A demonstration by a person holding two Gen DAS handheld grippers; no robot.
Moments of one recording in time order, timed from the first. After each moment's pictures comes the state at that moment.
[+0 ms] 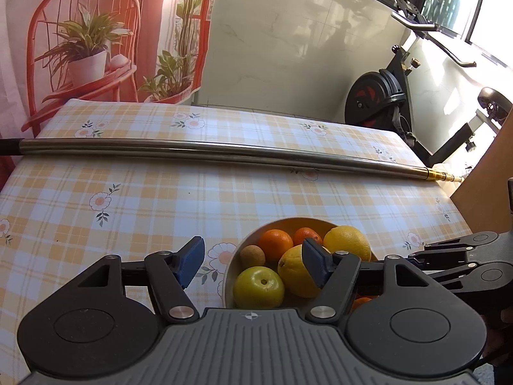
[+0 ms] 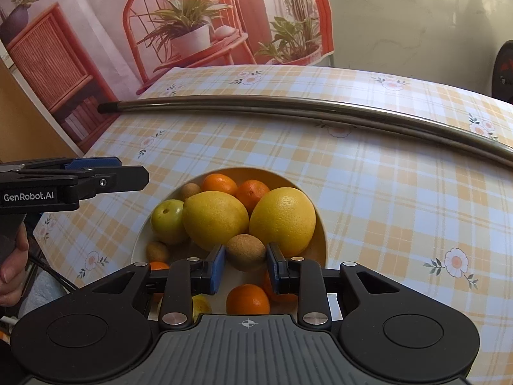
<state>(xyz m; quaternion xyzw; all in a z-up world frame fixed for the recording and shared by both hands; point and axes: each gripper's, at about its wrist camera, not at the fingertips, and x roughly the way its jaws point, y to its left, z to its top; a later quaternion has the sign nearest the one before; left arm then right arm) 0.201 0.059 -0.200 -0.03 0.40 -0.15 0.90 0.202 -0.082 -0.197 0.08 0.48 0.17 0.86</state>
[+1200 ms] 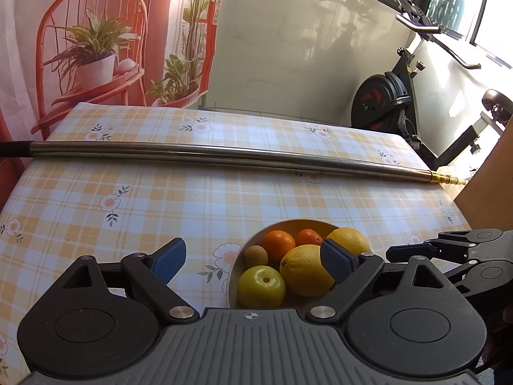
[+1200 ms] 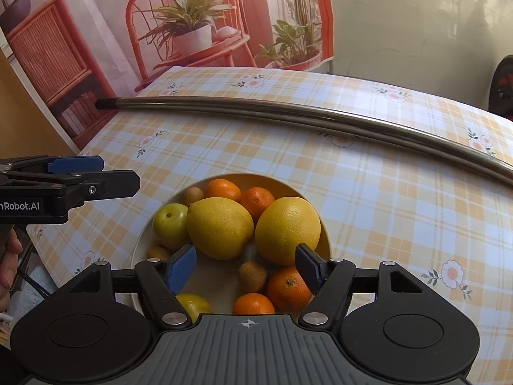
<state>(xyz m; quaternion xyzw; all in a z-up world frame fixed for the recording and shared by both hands) 0.192 0.059 -0.190 -0.03 0.40 -0.14 0.91 0.204 -0.072 -0.189 0.06 0.47 0.17 0.86</state>
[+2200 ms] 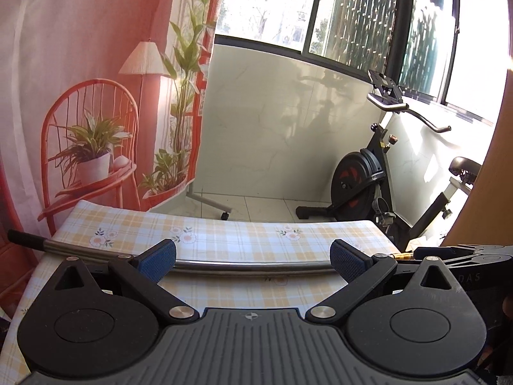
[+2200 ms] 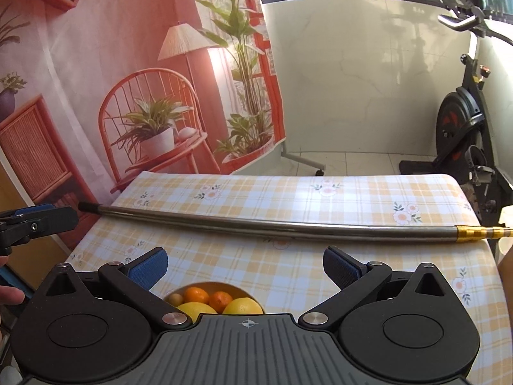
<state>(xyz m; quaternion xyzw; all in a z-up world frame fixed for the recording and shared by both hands) 0.164 0.042 -0.065 -0.03 0.24 -0.15 0.96 0.185 -0.127 -0.074 0.10 0.34 0.08 0.93</state>
